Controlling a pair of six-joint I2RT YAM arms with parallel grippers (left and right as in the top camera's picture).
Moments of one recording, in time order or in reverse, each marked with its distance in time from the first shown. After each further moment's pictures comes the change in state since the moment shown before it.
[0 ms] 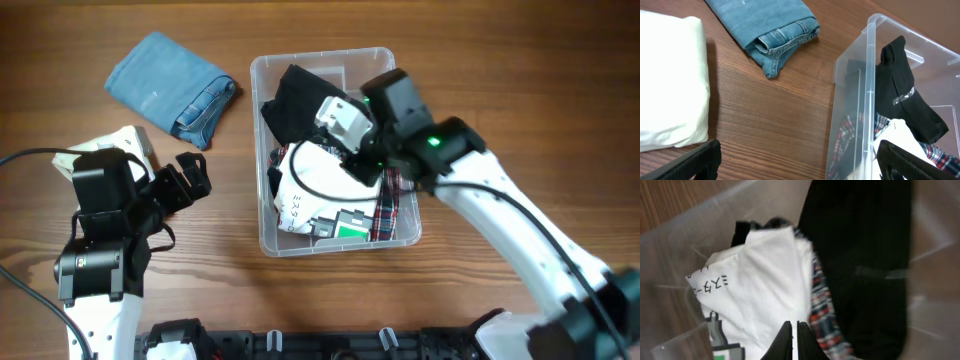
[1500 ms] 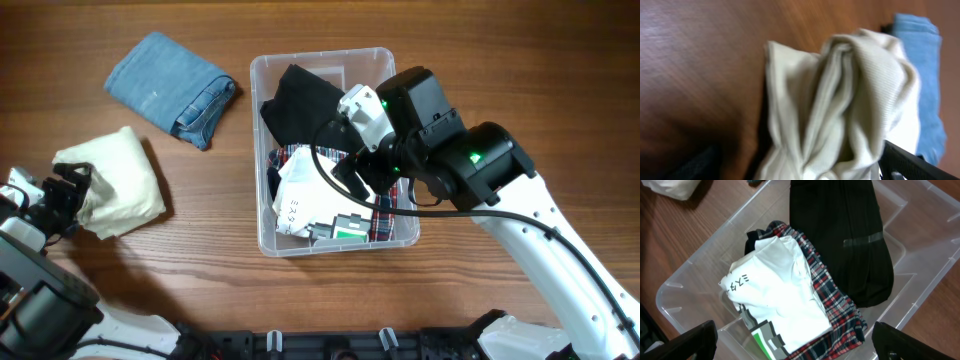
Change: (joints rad) left arm 0.800 0.913 0.018 0.614 0.485 0.090; right arm 0.035 -0.150 0.157 -0.257 0.117 0.285
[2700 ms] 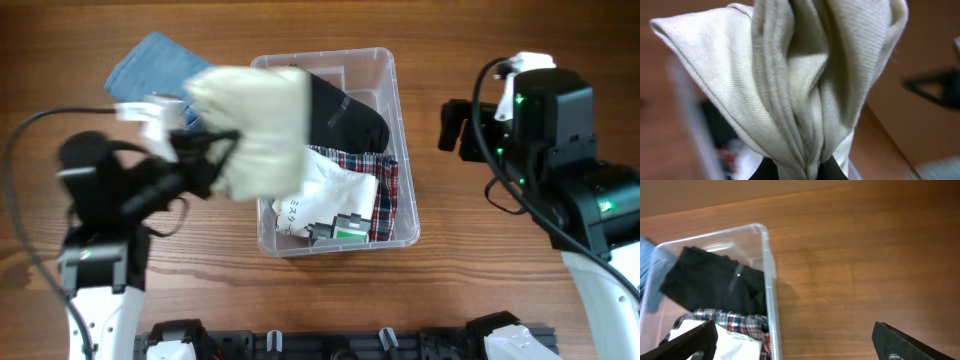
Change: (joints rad) left arm -0.871 -0.875 -0.005 -0.248 0.212 -0.040; right arm -0.332 -0.246 -0.005 -0.035 0.306 0.492
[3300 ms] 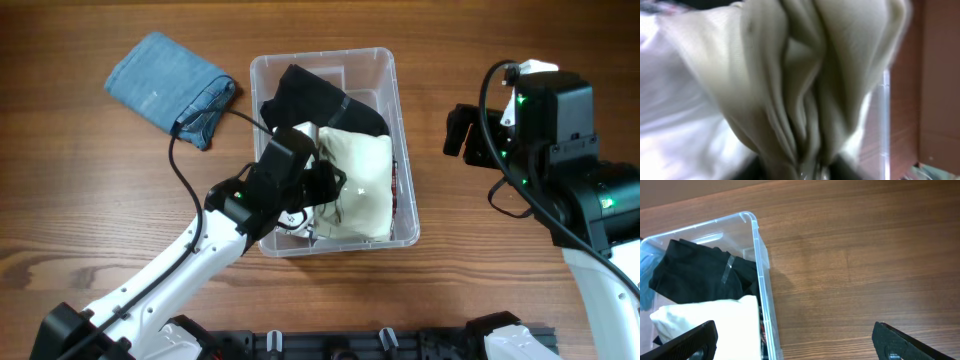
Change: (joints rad) left arm -0.665 0.434 0.000 0.048 -0.608 -0.542; right arm -0.010 0.005 0.000 -0.055 0.000 0.029
